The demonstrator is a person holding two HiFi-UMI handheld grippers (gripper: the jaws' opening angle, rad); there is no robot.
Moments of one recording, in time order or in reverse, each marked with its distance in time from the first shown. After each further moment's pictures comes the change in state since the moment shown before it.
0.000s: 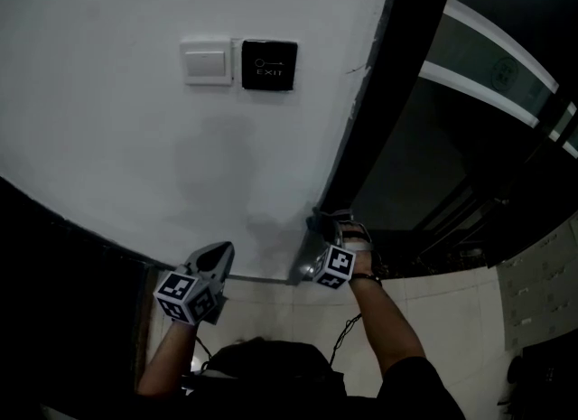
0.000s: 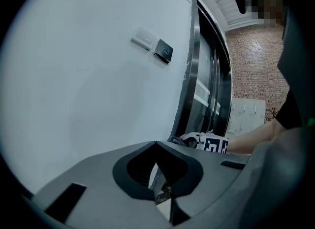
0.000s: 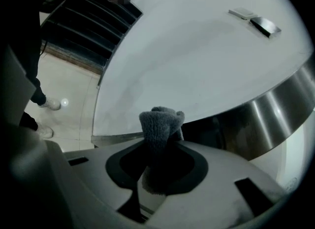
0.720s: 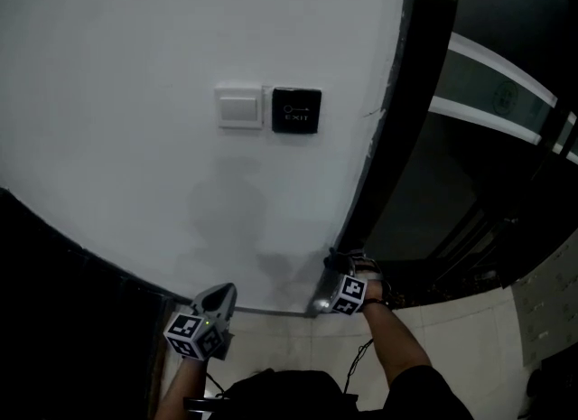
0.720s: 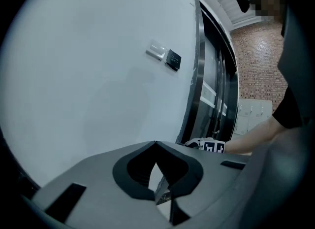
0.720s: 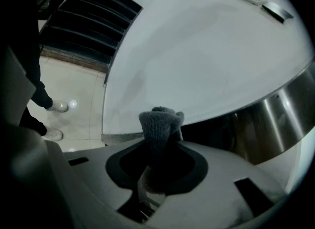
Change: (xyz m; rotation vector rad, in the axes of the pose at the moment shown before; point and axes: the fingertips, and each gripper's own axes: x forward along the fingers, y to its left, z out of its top) left arm -0.056 0.036 -0.005 -0.016 -0.016 0.086; right arm 0.013 0.037 0.003 0.036 0.048 0.116
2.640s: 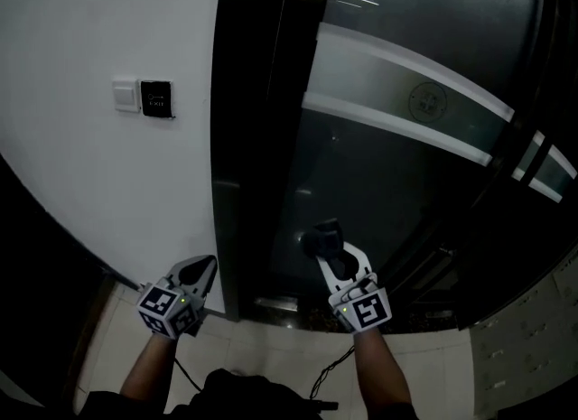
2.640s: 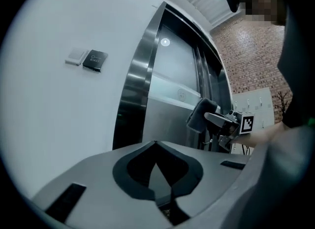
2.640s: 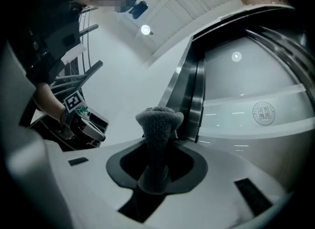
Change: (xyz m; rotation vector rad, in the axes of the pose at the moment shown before) left arm 0.138 -0.308 0.014 0.130 -0.180 -0.018; right arm -0.283 -0.205 -0.203 0.550 -1.196 -0.133
